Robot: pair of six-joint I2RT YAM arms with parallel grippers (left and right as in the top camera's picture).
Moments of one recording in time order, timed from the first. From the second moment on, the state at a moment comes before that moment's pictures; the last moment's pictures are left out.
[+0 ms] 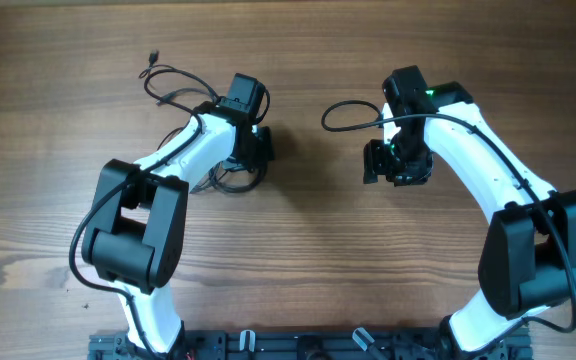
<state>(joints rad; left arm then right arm) -0.36 1.98 1.28 -0.65 0.13 -0.50 0.26 1.81 1.33 -1.14 -0.18 0.25</state>
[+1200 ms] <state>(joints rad) -0.24 1.26 1.28 -0.78 0.35 -0.52 0.48 1.81 1.33 -0.79 -0.45 0.27</state>
